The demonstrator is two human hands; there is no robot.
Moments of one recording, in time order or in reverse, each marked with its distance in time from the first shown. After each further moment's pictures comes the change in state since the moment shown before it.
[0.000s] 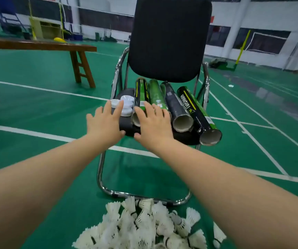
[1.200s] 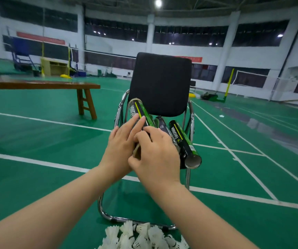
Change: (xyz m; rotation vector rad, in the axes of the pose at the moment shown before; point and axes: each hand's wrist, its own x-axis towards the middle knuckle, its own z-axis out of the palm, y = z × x) left_hand -0.083 0.030 -0.082 -0.496 0.556 0.449; right_hand -0.100 -0.049 -0.127 0.247 0.599 0.044
